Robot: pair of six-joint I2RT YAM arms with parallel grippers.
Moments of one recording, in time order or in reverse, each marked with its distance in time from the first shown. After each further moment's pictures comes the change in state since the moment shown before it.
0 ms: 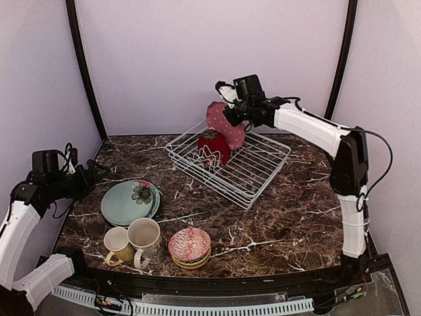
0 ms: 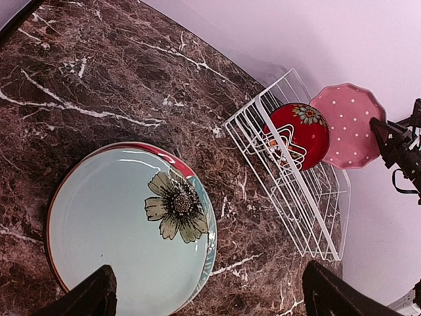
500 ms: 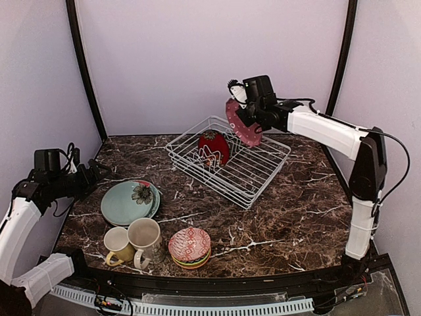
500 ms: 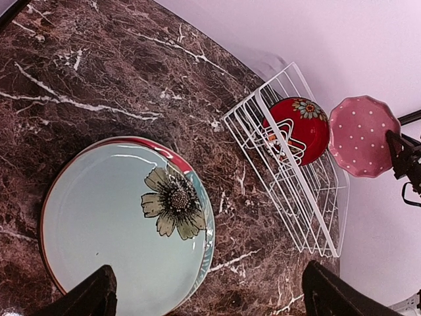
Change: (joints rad) left arm -0.002 0.035 0.008 0.002 0.023 0.000; right arm 0.035 -0.164 -0.223 0.085 0.253 -0.098
